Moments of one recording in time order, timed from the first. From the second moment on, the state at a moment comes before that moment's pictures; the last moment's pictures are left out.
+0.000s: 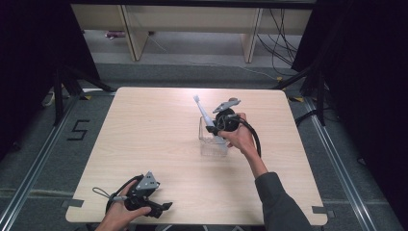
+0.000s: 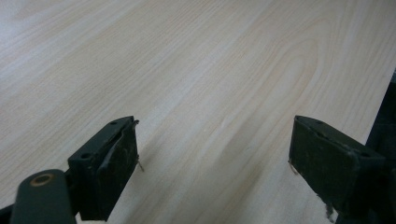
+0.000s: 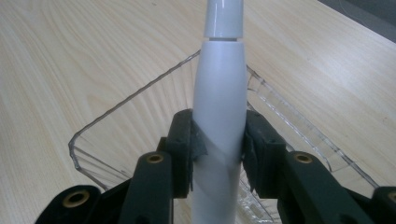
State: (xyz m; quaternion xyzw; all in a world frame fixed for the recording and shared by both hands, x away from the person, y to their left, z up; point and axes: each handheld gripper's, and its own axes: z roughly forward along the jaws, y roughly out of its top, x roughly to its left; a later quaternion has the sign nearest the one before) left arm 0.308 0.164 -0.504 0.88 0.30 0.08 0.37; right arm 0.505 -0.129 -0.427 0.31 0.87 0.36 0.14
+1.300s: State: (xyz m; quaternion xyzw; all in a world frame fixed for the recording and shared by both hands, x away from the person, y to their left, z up) left arm 0.307 0.163 -0.505 0.87 0.31 0.08 0.37; right arm 0.502 -0.134 -0.421 0.35 0.85 0.38 0.10
